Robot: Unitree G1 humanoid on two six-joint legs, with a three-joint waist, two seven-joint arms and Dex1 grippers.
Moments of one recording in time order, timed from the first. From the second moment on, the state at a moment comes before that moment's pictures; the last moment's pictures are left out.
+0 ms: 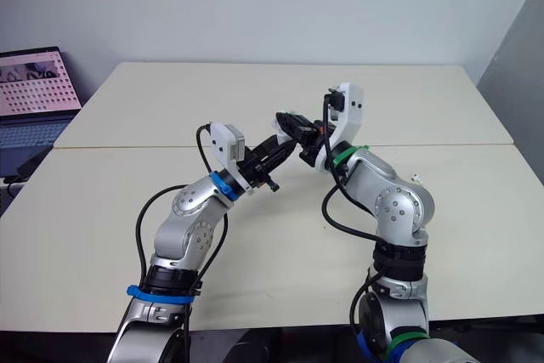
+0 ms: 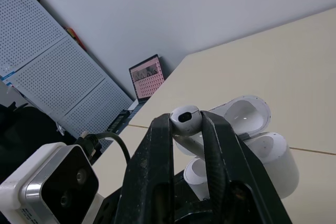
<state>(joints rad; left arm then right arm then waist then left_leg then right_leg) -0.51 0.18 -0.02 0.04 -0.35 0.18 -0.65 -0.73 0.06 -0.20 -0.25 0.73 1.04 0.15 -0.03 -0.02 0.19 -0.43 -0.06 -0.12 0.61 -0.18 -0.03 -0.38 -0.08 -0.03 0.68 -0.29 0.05</state>
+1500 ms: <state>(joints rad) -0.51 0.18 -0.02 0.01 -0.35 0.21 -0.65 -0.70 -0.04 -0.17 -0.25 0.77 0.97 0.13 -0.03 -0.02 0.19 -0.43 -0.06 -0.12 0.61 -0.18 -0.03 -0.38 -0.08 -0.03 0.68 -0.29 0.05</state>
